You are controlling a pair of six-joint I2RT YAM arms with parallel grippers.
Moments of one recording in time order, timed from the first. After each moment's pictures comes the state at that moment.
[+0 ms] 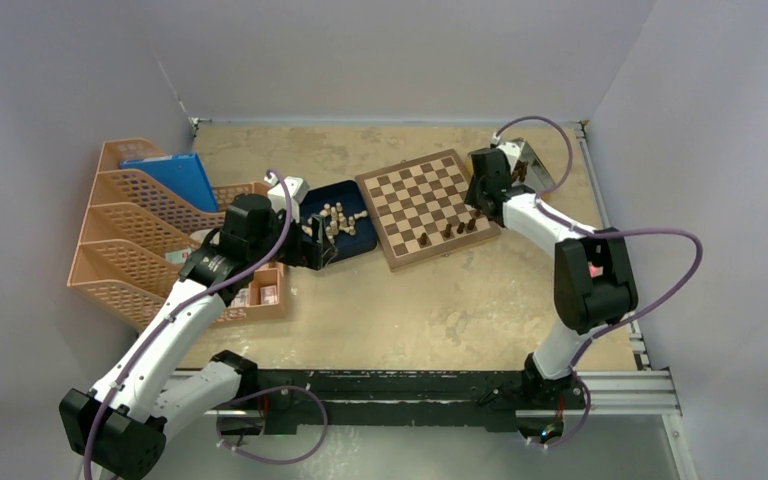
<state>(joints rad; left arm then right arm) -0.40 0.95 0.89 -0.54 0.22 -0.25 0.29 1.73 1.15 -0.21 0.37 0.47</state>
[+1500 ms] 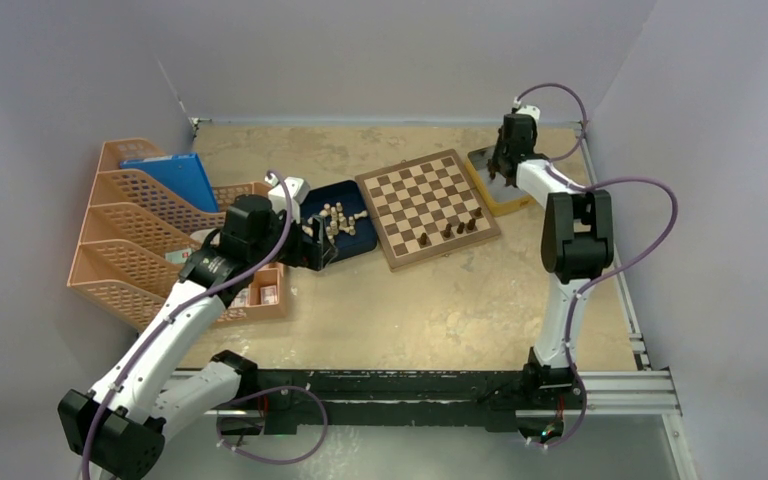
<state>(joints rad) -0.41 0.93 0.89 -0.54 0.21 -0.25 0.08 2.08 1.54 -0.07 0.29 0.24</state>
